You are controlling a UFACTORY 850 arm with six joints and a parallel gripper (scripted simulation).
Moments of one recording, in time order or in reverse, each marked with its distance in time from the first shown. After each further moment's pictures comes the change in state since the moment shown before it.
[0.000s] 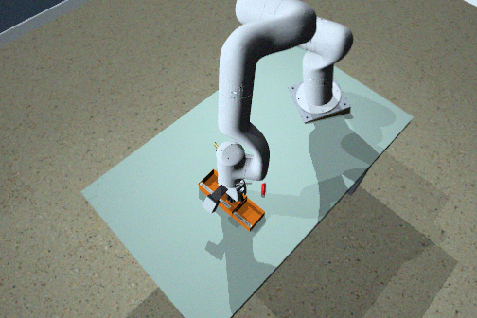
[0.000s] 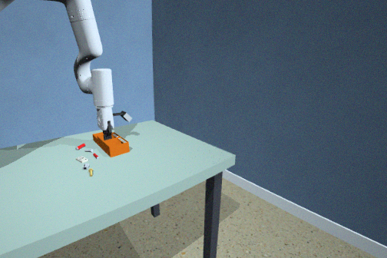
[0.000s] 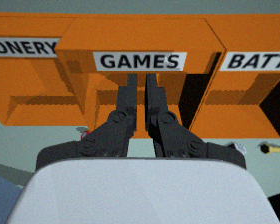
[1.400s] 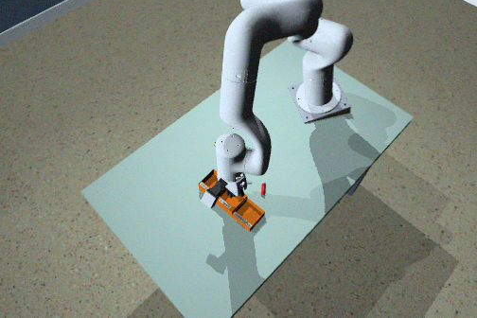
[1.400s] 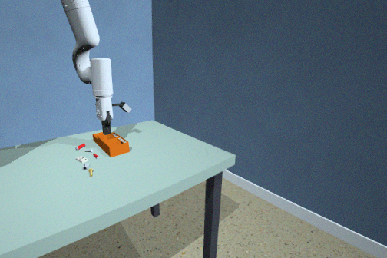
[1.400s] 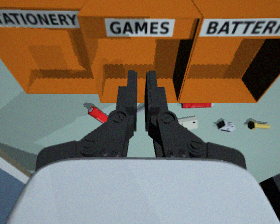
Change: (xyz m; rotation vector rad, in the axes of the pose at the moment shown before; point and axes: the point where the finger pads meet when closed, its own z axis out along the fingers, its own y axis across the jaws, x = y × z) arm 0.000 0.000 -0.044 0.000 0.000 0.000
